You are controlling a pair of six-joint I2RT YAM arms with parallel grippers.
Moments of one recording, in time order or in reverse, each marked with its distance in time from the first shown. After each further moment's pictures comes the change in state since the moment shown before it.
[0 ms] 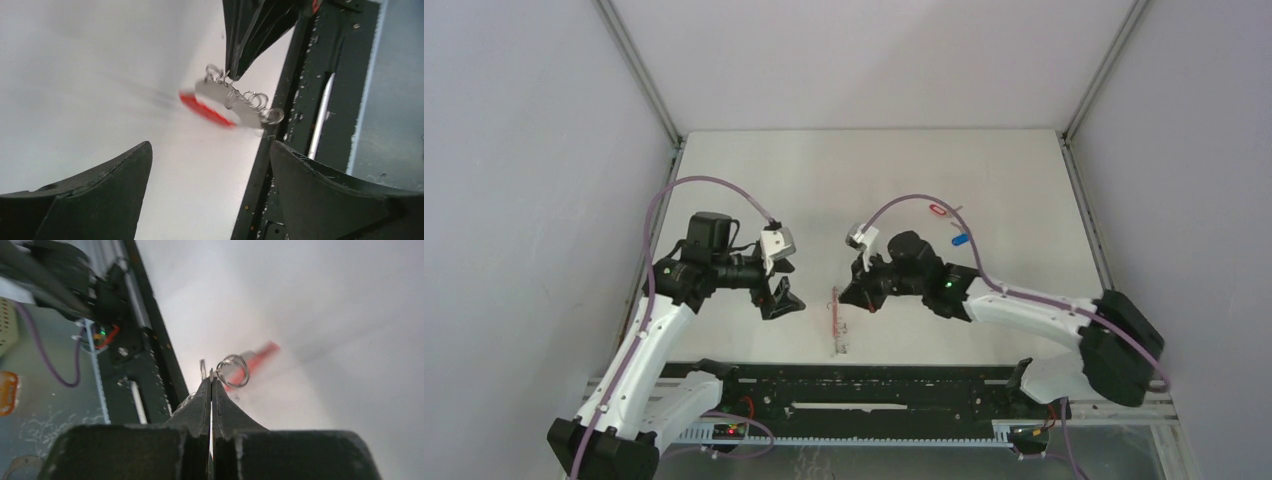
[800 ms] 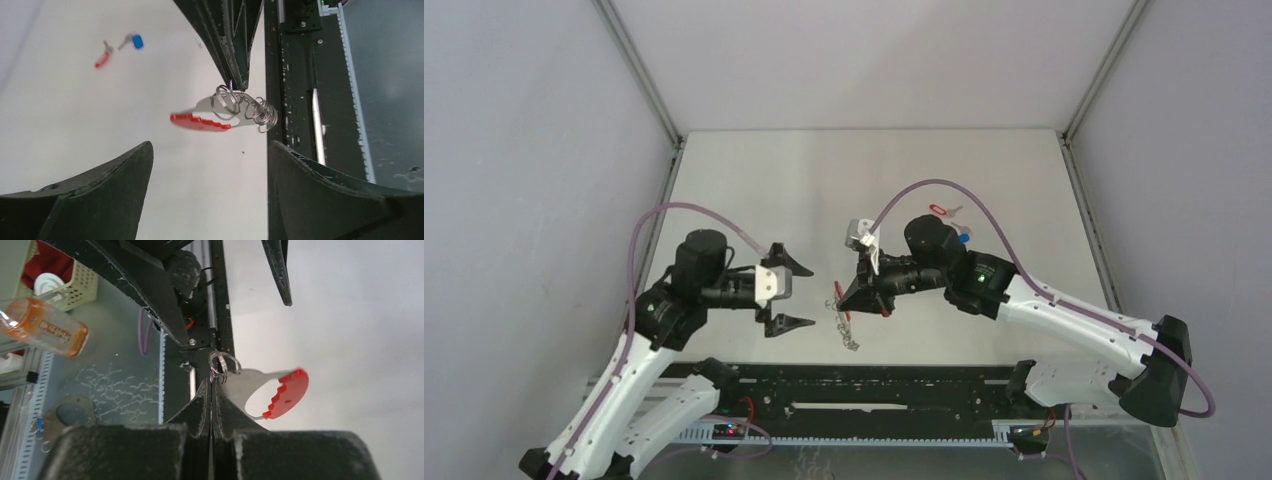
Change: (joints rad) left arm -0.201 -0.164 -0.003 0.117 0.079 0.033; right arm 0.060 -0.237 0.227 -0.314 -0.185 -0.160
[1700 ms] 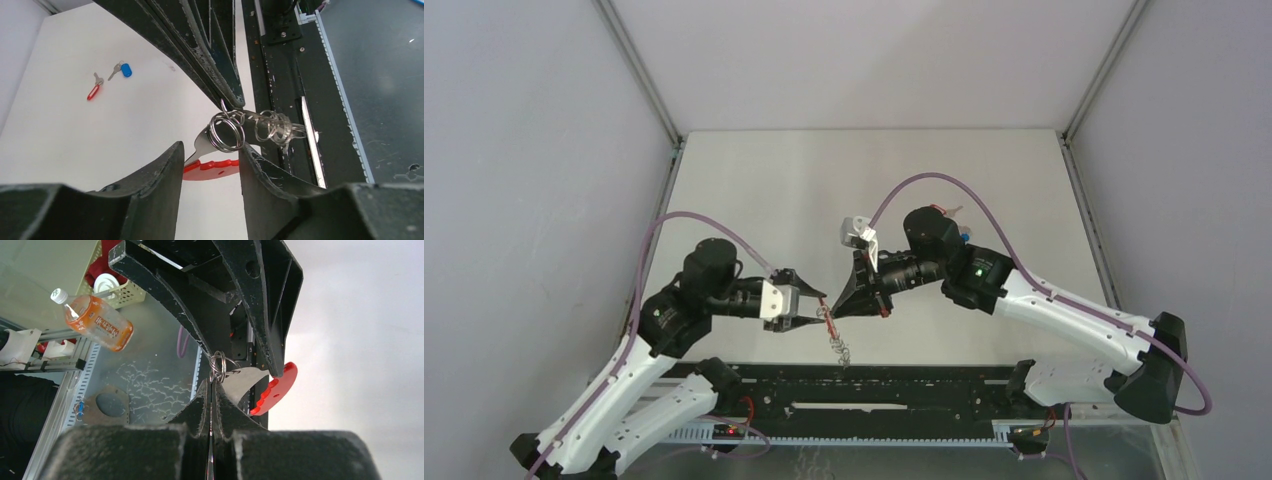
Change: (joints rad) left arm -0.184 -0.055 -0.052 0.129 -0.053 -0.014; right arm -0.008 0.028 0.057 0.039 -0.204 0.046
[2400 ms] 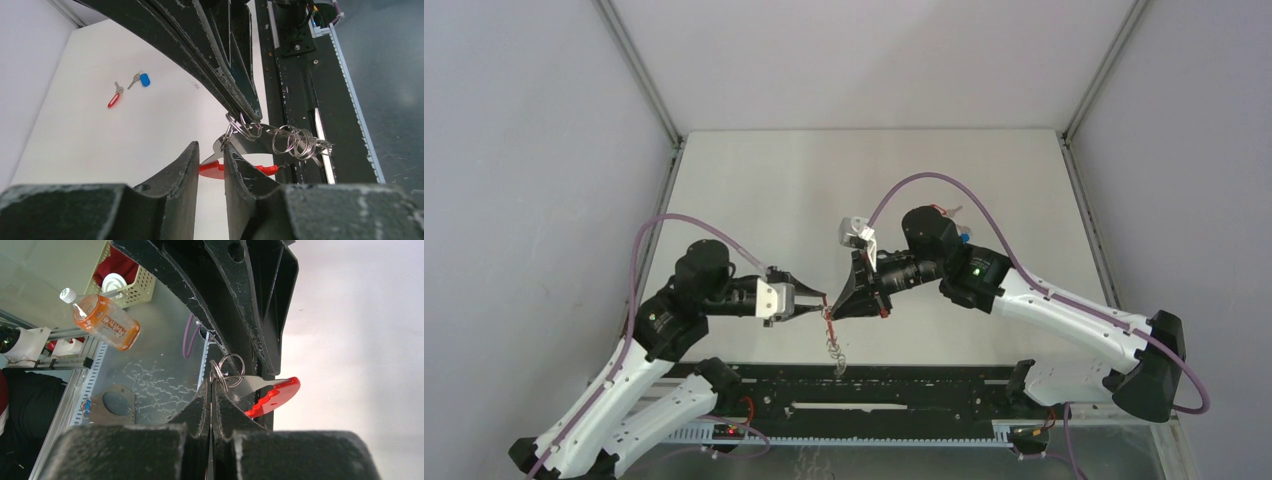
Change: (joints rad) left arm -0.003 -0.019 0.000 0.064 -0.029 -0.034; right arm -0.006 0.012 0.000 0.014 -0.034 0.016
